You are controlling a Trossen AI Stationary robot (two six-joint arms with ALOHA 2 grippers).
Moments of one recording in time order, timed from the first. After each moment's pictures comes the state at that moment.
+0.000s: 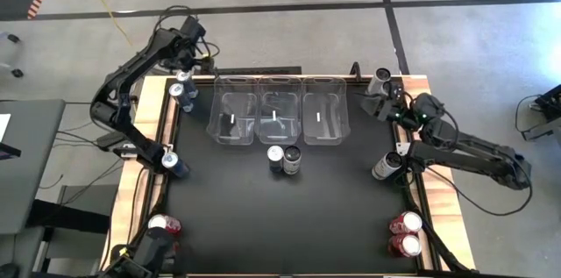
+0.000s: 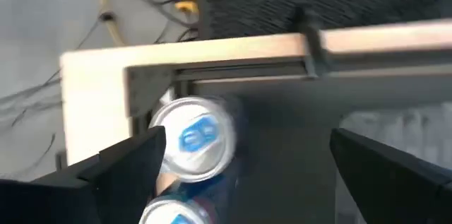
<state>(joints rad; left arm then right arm) 1.10 1.57 1.46 -1.12 -0.33 -0.38 -0.50 0.52 0.38 0.30 -0.09 0.89</state>
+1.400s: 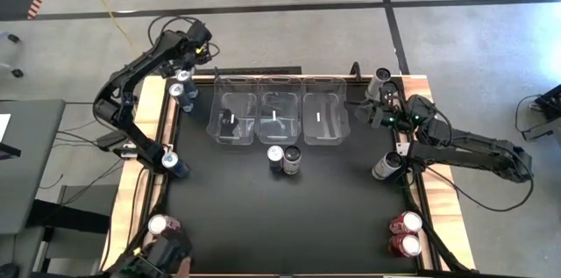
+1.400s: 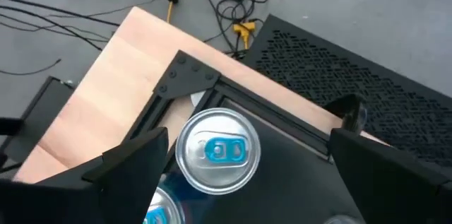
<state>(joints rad) 1.05 1.60 1.45 -1.13 -0.56 -0.98 -0.42 0.58 0.38 0.28 -0.13 0.87</state>
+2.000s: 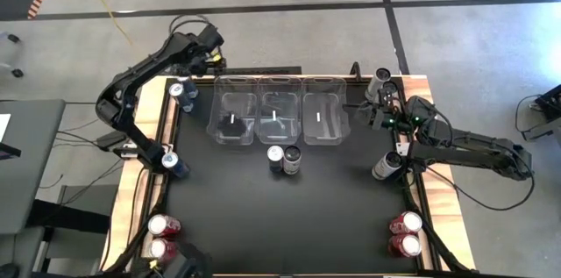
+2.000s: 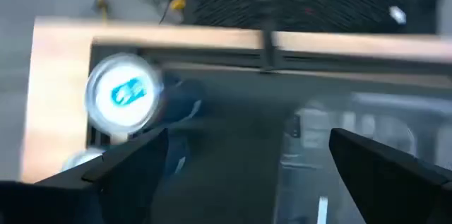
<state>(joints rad) 0.89 1.61 1.53 -1.17 -0.37 -0.61 -0.39 0.57 0.38 0.29 -0.13 0.91</state>
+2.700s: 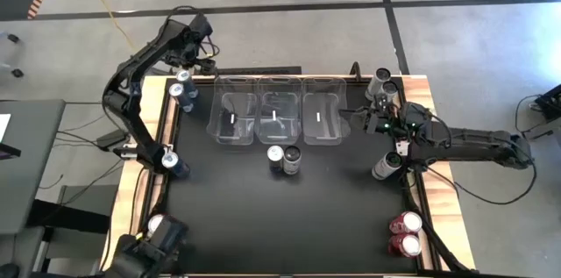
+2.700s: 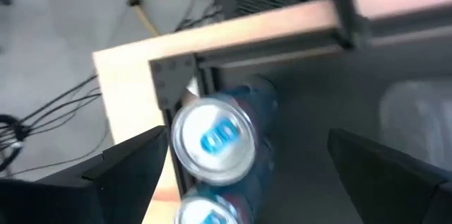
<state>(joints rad) 1.09 1.74 1.62 -1.30 -0.39 -0.28 -0.22 0.62 0.38 0.30 0.07 0.94</state>
